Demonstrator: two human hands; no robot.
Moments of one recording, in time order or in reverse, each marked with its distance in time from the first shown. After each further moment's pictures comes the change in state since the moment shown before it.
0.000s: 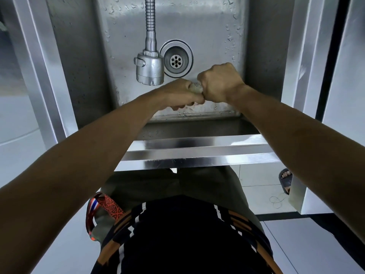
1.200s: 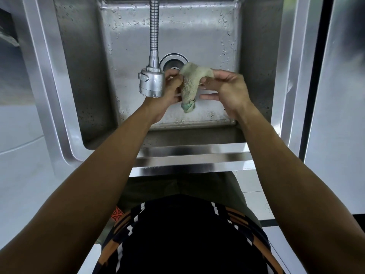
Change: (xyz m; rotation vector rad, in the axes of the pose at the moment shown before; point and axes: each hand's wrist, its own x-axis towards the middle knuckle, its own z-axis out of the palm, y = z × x) left_hand -0.011 -0.016 -0.007 -0.843 0.376 0.292; right_hand -0.033 0.004 -0.004 1.794 0.299 0.354
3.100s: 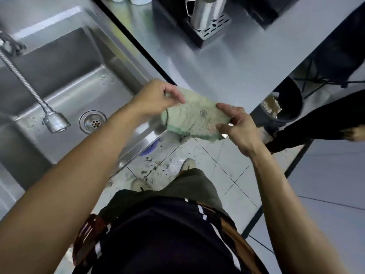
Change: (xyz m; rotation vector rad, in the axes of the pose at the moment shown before) left_hand -0.181 0.032 0.205 1.078 -0.788 0.555; right_hand -0.361 0.117 -0.124 -0.039 0.776 -0.200
